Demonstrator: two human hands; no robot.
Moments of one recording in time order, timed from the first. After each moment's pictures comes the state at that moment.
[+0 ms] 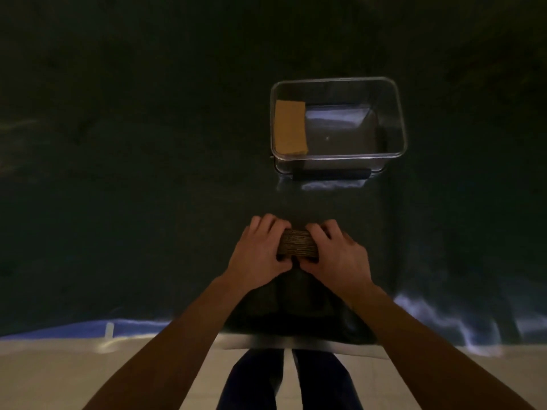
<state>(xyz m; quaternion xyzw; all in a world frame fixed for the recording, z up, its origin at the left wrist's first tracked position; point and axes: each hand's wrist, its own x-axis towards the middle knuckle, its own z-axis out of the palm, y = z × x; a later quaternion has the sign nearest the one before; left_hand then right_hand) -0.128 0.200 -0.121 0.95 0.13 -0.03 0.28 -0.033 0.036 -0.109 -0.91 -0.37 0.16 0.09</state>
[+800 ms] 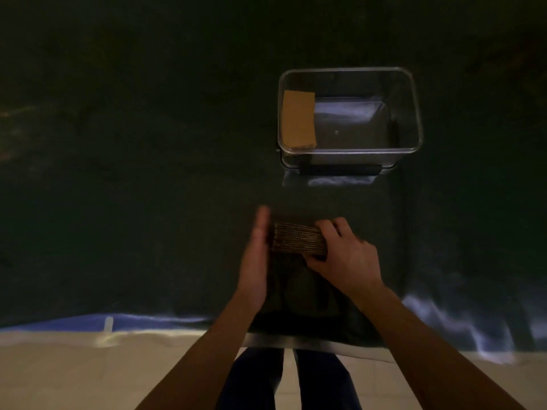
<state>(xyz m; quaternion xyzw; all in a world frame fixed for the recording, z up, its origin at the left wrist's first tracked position) -0.148 0.173 -0.120 0.48 0.40 0.12 0.77 -0.030 0.035 -0.111 -0.92 -0.38 0.11 0.09</state>
